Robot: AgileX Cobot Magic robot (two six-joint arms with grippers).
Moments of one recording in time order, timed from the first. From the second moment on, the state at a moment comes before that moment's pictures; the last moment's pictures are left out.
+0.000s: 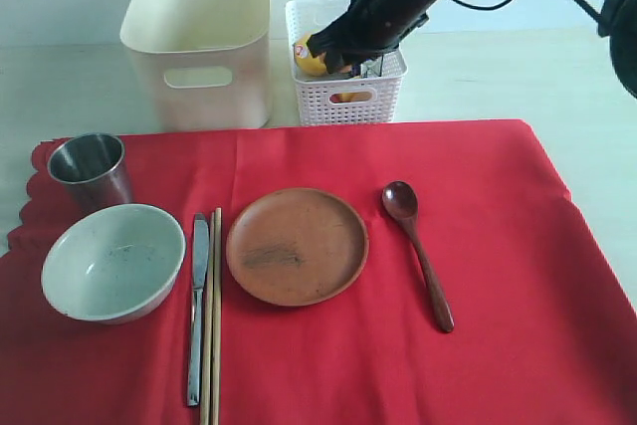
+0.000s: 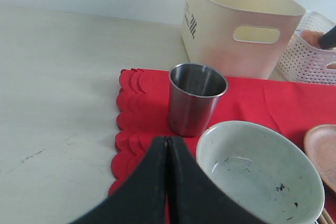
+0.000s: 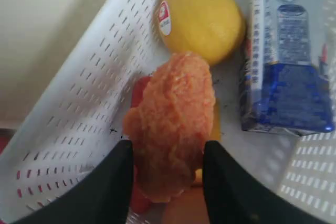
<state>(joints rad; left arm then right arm) -0.09 0.01 0.00 -0.03 0.37 -0.11 0.34 2.40 -2.03 0.34 0.75 -0.38</state>
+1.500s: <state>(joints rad) -0.09 0.01 0.00 -0.03 0.37 -0.11 0.34 1.96 -1.99 0.21 1.21 -0.24</state>
